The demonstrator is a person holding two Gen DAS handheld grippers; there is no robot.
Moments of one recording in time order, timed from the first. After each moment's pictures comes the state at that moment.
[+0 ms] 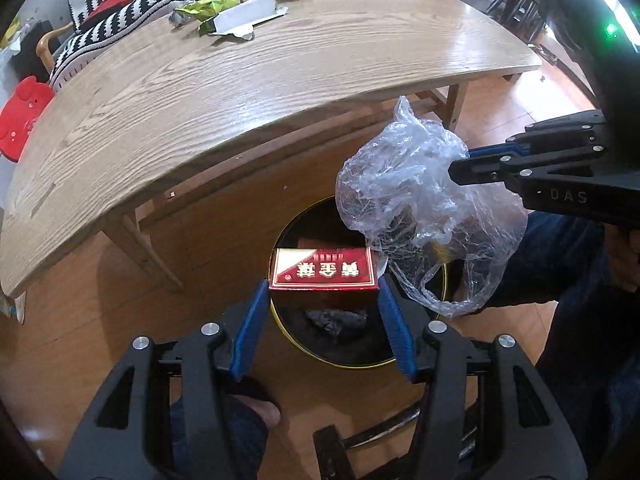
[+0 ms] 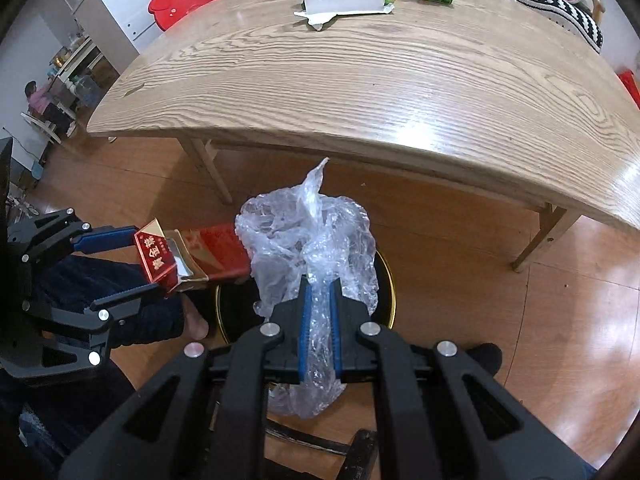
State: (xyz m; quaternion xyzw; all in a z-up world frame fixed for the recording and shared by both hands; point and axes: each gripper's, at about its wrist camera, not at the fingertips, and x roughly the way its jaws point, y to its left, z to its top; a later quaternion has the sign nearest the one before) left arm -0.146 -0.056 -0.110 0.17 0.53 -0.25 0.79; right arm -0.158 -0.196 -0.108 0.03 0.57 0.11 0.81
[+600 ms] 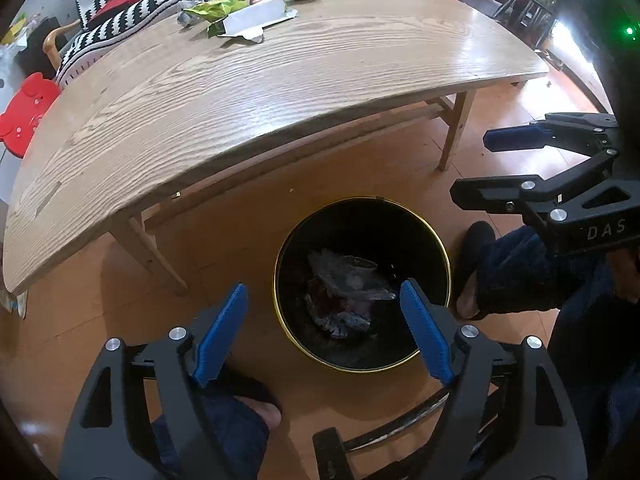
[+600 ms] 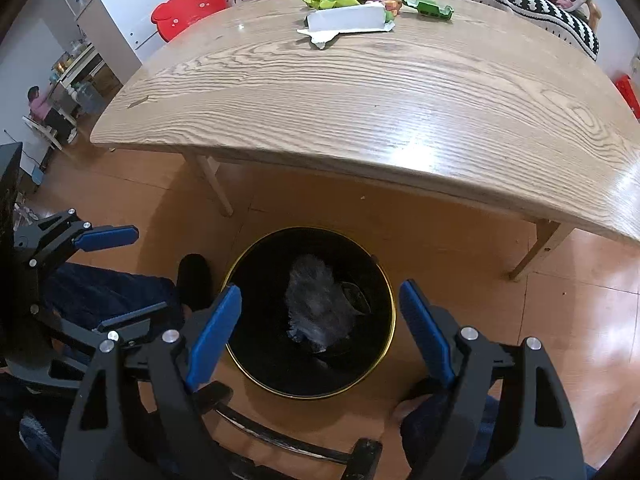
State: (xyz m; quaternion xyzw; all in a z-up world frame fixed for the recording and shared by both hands) left arm -0.144 -0.051 -0.106 0.16 0.53 -0.24 0.80; right arm -0.160 -0.192 -0.095 0.03 0.55 0.11 0.83
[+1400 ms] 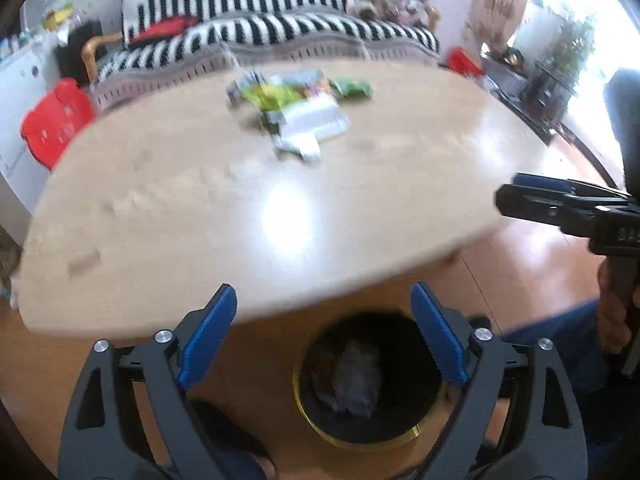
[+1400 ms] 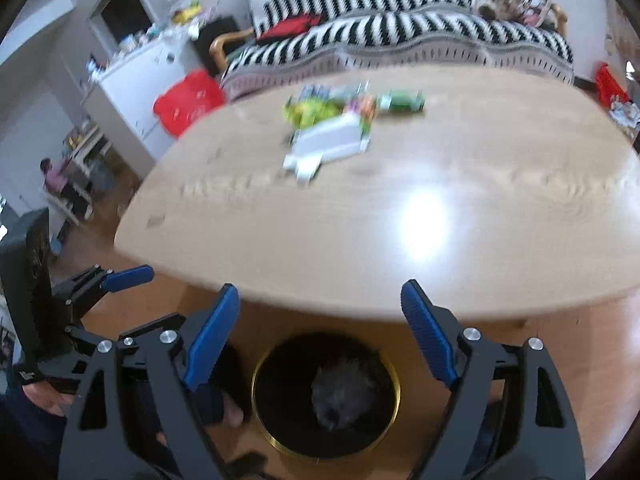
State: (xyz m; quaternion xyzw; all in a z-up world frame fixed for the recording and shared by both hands) left arm -0.063 -0.047 -0.031 0.08 0.44 -0.21 0.87; right arm -0.099 -0.238 -0.006 0.12 0.43 0.09 0.89
